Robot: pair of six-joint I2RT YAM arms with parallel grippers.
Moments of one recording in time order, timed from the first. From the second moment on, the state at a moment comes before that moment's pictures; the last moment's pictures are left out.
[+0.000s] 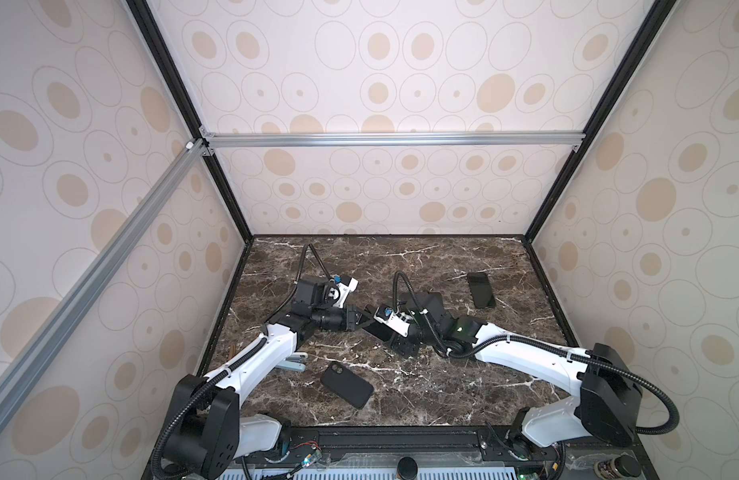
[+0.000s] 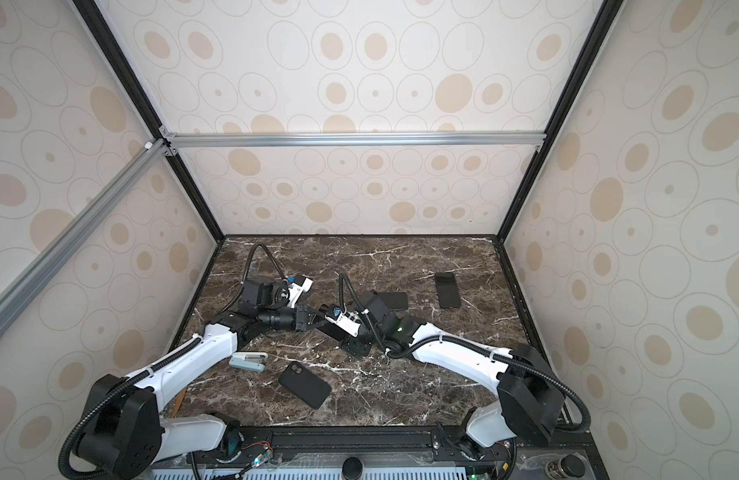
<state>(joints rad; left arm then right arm) -0.36 1.27 0.77 -0.16 0.84 -0.54 0.88 1.43 0.98 -0.29 -0.06 -0.28</state>
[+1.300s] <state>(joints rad) -0.36 1.09 0.82 0.76 0.79 -1.00 0.49 1.35 1.18 0.39 -1.03 0.72</state>
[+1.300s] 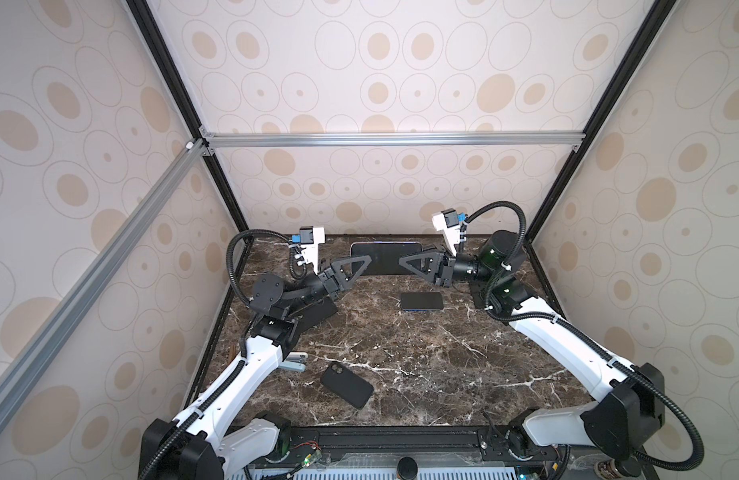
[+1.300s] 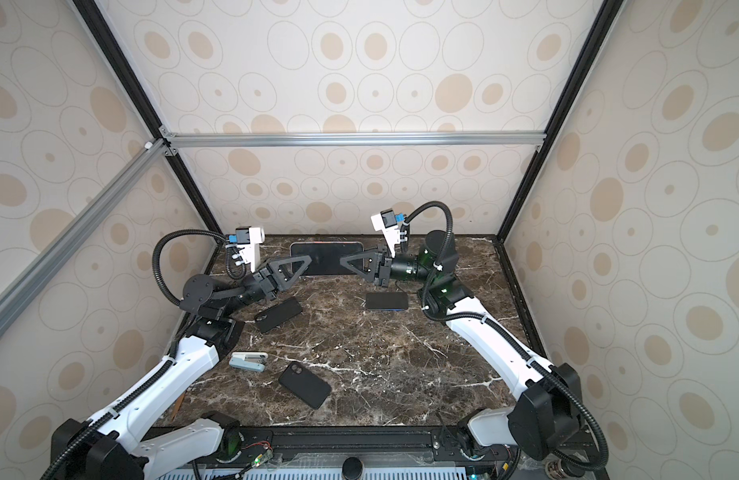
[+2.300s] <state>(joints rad) -0.37 1.00 0.95 0.07 0.34 -0.61 0.52 1.05 1.15 -0.22 -0.61 0.52</state>
